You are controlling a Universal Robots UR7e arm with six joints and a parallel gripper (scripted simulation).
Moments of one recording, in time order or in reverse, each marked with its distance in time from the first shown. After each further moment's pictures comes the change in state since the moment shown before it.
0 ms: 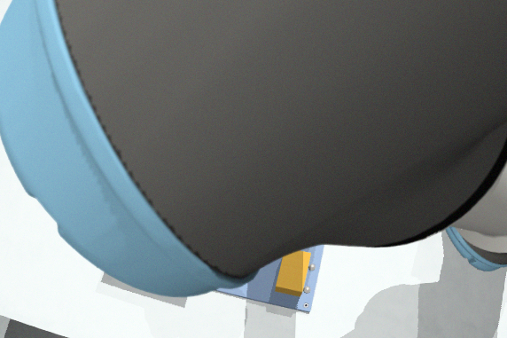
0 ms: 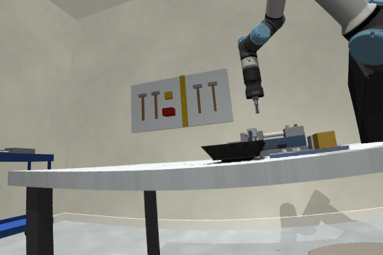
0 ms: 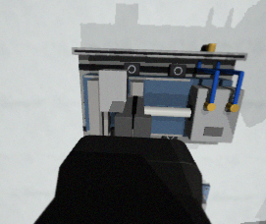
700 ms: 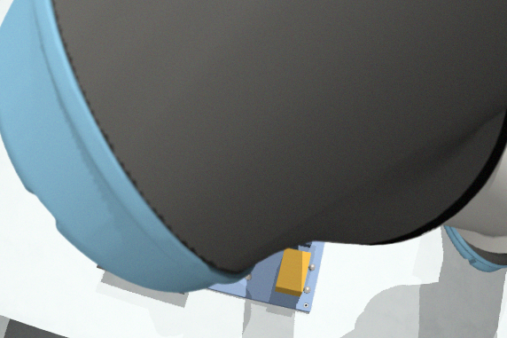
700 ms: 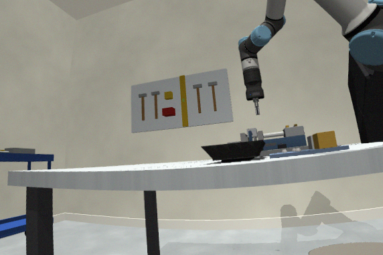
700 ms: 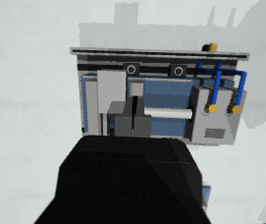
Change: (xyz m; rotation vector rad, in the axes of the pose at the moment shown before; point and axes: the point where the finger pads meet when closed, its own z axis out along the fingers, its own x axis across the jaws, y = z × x) arm 0.001 0.000 0.007 0.000 0.000 0.000
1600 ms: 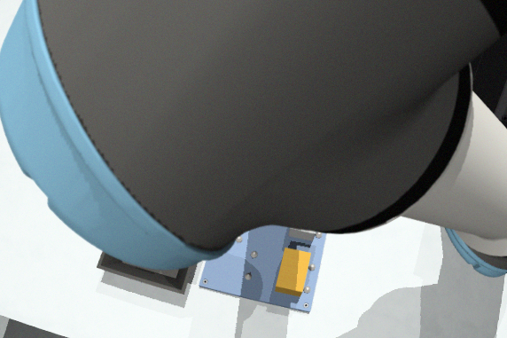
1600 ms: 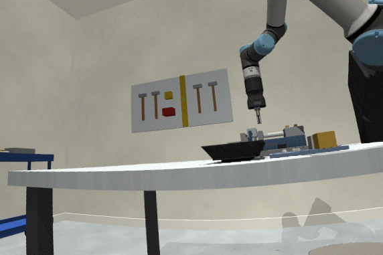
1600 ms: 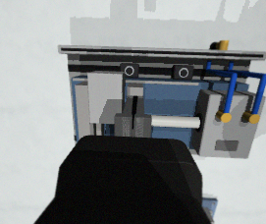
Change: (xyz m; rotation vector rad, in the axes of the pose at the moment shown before) arm 0.001 0.000 0.039 -0.001 0.002 0.000
